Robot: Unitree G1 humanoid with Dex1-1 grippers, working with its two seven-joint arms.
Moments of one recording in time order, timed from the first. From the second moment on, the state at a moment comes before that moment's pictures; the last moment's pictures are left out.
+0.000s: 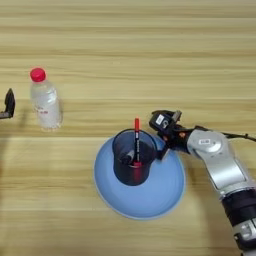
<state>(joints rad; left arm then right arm) -0.23 0.17 0.25 0.48 -0.17 -0.41 -0.16 -0.30 -0.53 0.20 0.25 -0.04 0.10 0.71</state>
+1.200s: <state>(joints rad) -0.23 0.17 0.23 0.50 -0.17 -0.43 -0.16 -0.44 -0.44 0.15 0.41 -0.02 0.06 0.65</state>
